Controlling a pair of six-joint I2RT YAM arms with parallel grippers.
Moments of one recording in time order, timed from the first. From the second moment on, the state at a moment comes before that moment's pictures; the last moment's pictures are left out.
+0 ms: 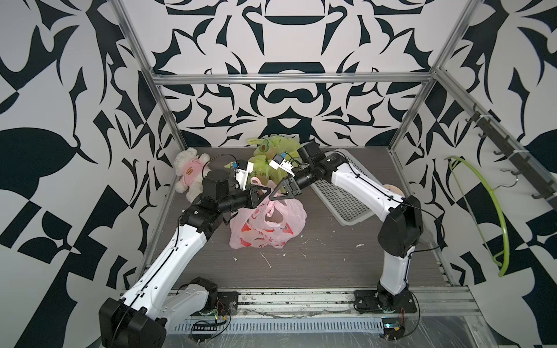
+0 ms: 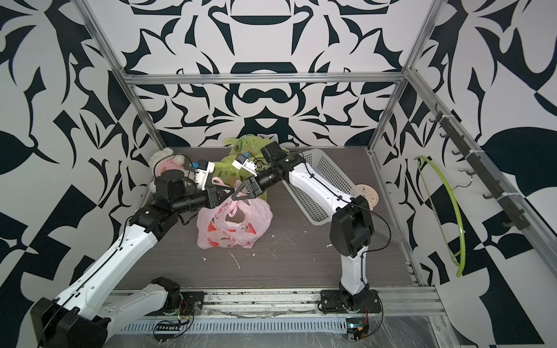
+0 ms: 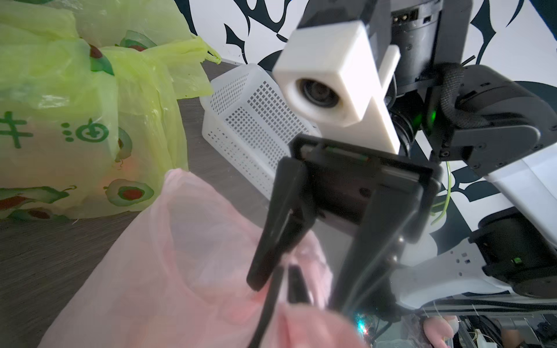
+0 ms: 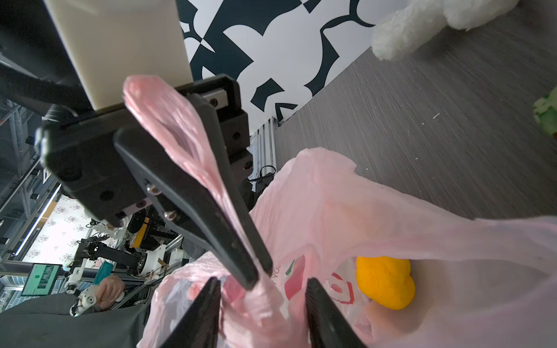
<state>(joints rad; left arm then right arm) -0.40 1.04 0.93 -0.29 0.61 -0.52 0.64 1.91 1.79 -0.84 -1.15 -0.03</state>
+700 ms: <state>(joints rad) -0.40 0.98 0.93 -0.37 0.60 -0.49 0.65 1.83 1.71 -0.85 -1.08 -0.03</state>
